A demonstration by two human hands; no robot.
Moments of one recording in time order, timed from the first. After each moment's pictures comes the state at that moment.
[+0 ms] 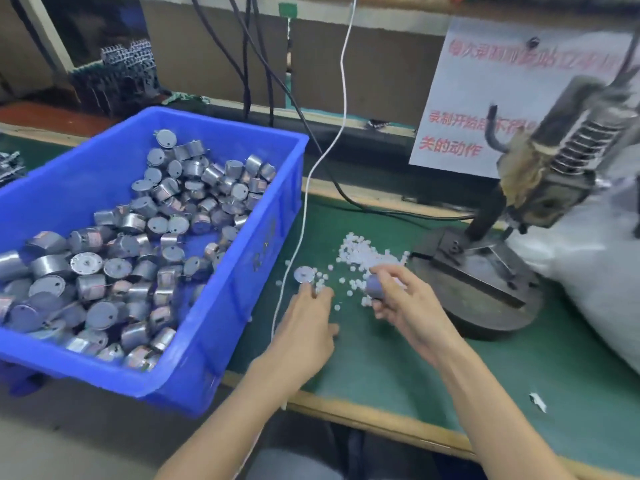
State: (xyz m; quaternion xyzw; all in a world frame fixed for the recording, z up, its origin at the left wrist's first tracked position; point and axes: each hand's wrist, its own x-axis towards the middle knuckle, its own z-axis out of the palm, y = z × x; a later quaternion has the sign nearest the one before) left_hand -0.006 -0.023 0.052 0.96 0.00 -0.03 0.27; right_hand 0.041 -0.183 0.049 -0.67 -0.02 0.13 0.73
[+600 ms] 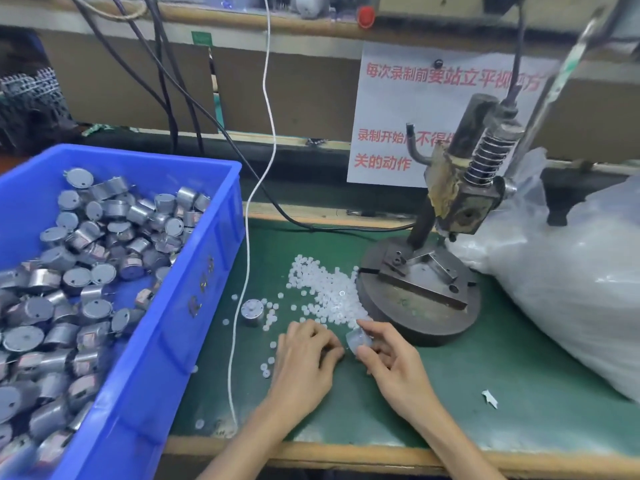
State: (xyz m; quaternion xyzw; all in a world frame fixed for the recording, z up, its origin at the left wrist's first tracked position) left_hand 0.015 -0.069 0.003 0.93 -0.13 0.08 0.33; right_hand 0.006 -0.227 -0.002 -0.78 -0.05 -0.02 0.62
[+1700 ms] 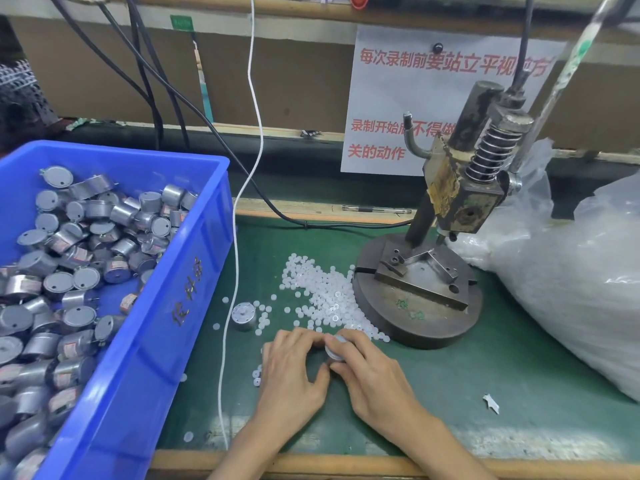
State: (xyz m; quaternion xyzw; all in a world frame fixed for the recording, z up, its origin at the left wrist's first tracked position) left_hand 0.009 -0.065 0.000 0.91 -0.10 0.08 0.39; right_hand 0.007 -0.215 0.004 -0.91 -0.27 -0.15 0.26
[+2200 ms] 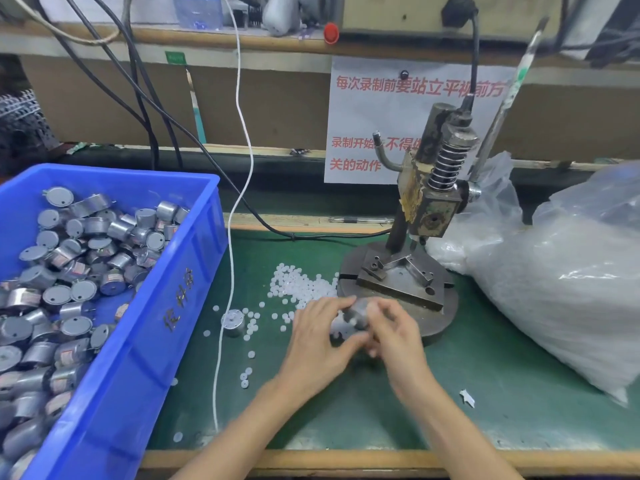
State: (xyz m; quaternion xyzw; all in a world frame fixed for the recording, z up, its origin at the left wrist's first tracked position) left_hand 0.038 -0.108 0.028 0.86 -0.18 0.11 0.46; right_hand 0.029 -0.238 0.032 -0.66 0.06 -0.04 0.75
